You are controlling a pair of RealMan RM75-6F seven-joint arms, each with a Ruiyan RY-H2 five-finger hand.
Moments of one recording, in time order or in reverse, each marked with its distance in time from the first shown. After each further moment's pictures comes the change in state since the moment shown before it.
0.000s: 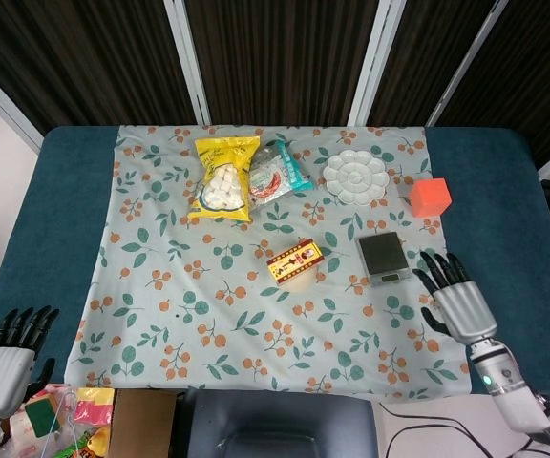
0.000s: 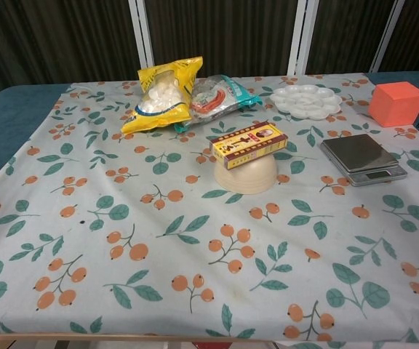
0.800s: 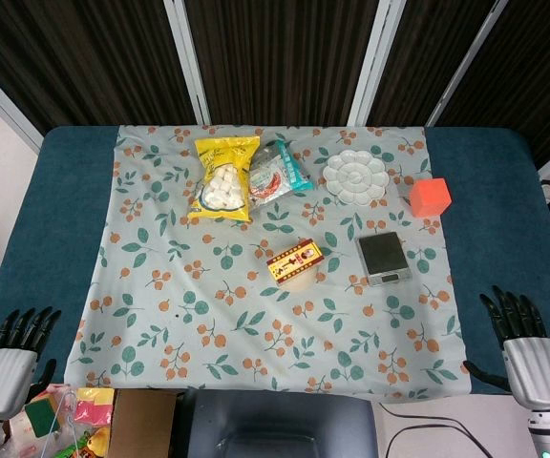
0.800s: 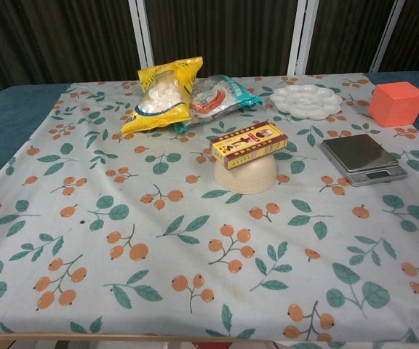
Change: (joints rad) left arm 0.005 -0.011 0.001 0.004 0.012 0.014 0.030; right arm -0.319 0.094 -0.105 -0.125 -0.098 0.418 0.156
